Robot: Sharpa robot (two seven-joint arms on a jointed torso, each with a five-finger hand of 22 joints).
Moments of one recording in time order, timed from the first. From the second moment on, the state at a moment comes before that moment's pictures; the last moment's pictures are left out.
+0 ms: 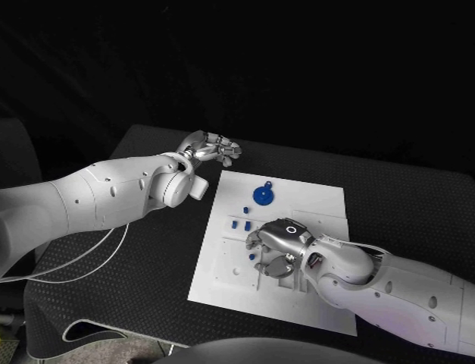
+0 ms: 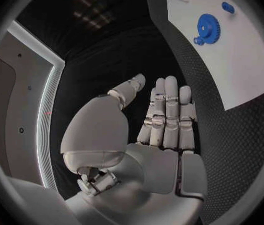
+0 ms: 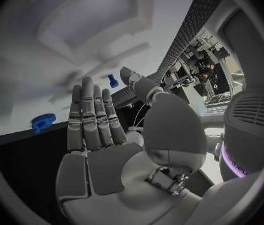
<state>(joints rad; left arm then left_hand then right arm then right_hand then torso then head) 1.21 -0.68 -0.13 1.14 -0.23 -0.30 0.31 1.13 -0.16 0.56 -0.17 0.07 0.91 0.15 0.32 0.50 1.30 0.08 0.07 0.27 1.05 0.01 0.79 0.43 0.03 0.79 -0.09 0.68 1.26 0.98 -0.54 -0.15 1.43 -1.78 -0.38 0.00 1.12 -0.28 0.66 -0.28 0.19 0.90 0.17 0.32 0.38 1.09 0.16 0.06 0.11 1.16 0.06 0.25 0.84 0.26 0.88 0.19 0.09 1.31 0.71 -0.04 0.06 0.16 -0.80</state>
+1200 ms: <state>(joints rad) 1.21 -0.69 -0.13 1.13 -0.23 -0.30 0.31 1.13 -0.16 0.56 -0.17 0.07 0.91 0.16 0.32 0.50 1.29 0.09 0.07 0.27 1.05 0.01 0.78 0.43 0.03 0.79 -0.09 0.68 1.27 1.14 -0.80 -0.06 1.55 -1.69 -0.24 -0.02 1.07 -0.28 0.51 -0.27 0.27 0.88 0.10 0.34 0.38 1.11 0.16 0.08 0.07 1.14 0.07 0.22 0.85 0.26 0.86 0.20 0.08 1.31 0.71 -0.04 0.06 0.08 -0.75</state>
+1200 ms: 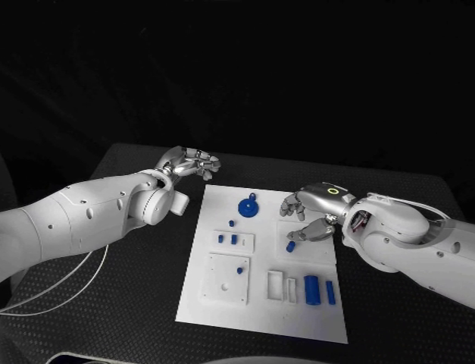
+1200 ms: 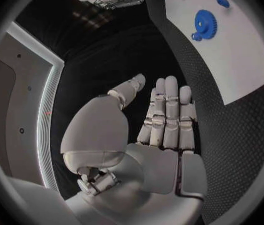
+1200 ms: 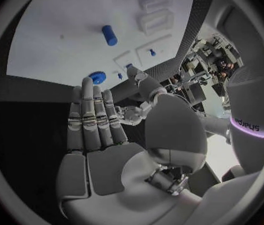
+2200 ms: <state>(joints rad) 1.21 -0.69 -0.13 1.12 -0.23 -0.29 0.31 1.13 -0.16 0.56 -0.17 0.07 0.91 0.16 0.32 0.50 1.29 0.09 0.07 0.27 1.05 0.01 0.78 0.44 0.02 0.79 -0.09 0.68 1.27 1.09 -0.76 -0.09 1.49 -1.78 -0.17 -0.03 1.18 -0.24 0.70 -0.20 0.05 0.97 0.13 0.38 0.39 1.22 0.10 0.14 0.08 1.17 0.05 0.22 0.86 0.26 0.89 0.20 0.08 1.31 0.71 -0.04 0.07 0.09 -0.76</state>
